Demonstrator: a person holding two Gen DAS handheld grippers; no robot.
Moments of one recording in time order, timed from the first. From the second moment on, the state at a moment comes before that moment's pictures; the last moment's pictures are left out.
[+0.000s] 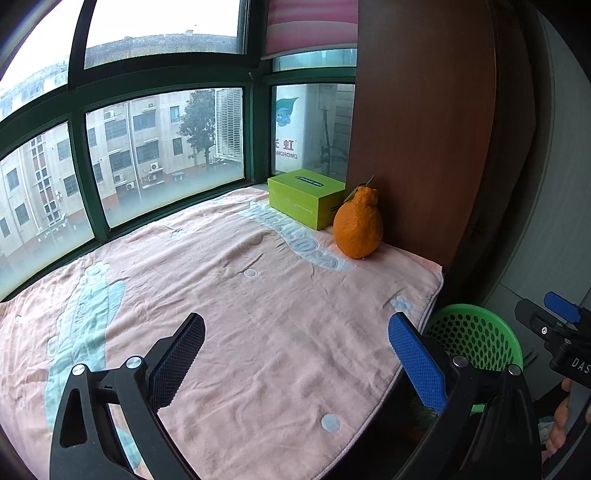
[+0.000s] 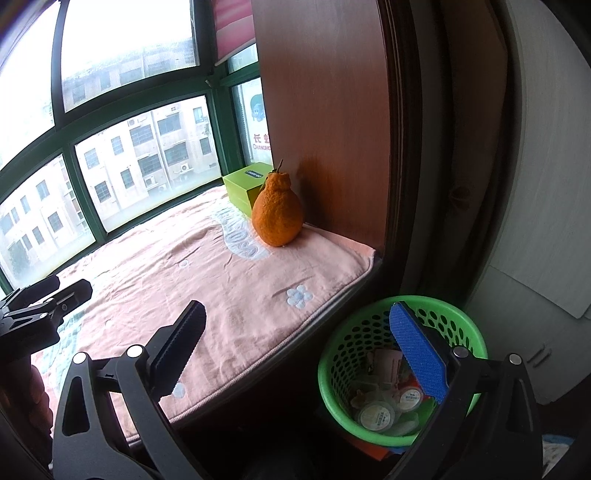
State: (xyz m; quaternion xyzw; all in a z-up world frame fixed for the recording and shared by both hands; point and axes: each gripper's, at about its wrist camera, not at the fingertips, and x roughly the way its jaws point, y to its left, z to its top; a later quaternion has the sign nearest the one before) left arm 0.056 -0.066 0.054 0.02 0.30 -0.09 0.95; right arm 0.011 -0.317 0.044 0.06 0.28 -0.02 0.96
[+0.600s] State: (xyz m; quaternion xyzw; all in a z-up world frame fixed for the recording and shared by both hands) left arm 0.056 -0.067 0.054 0.01 0.30 -0.09 0.95; right arm 0.011 -0.315 0.043 0.06 0.28 -0.02 0.96
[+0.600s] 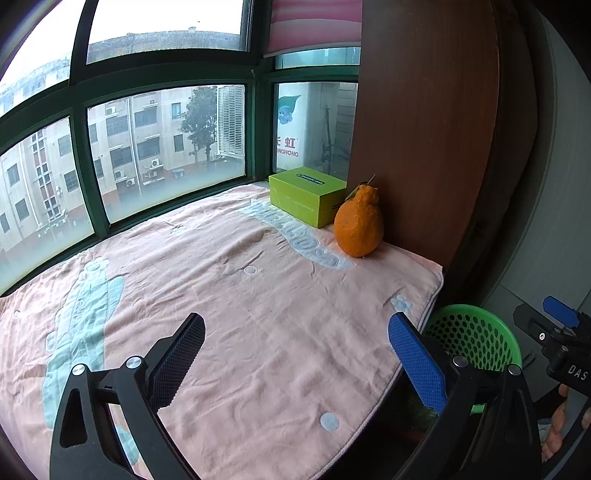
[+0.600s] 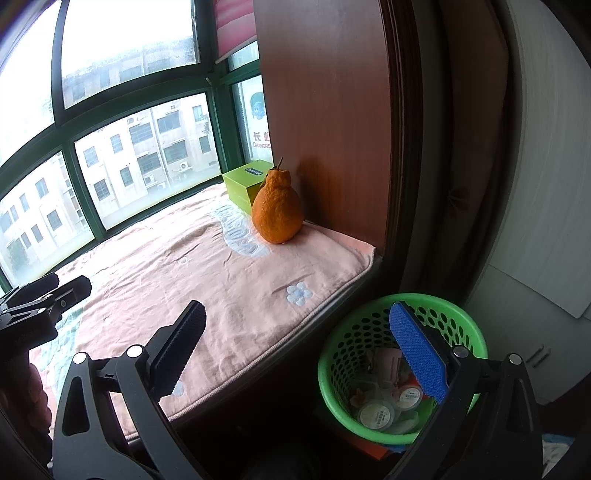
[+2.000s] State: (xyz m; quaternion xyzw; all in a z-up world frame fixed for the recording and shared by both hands) left arm 0.052 -0.073 0.050 0.00 0.31 -0.09 0.95; right arm 0.009 -0.317 0.040 0.06 0.28 -0.02 0.96
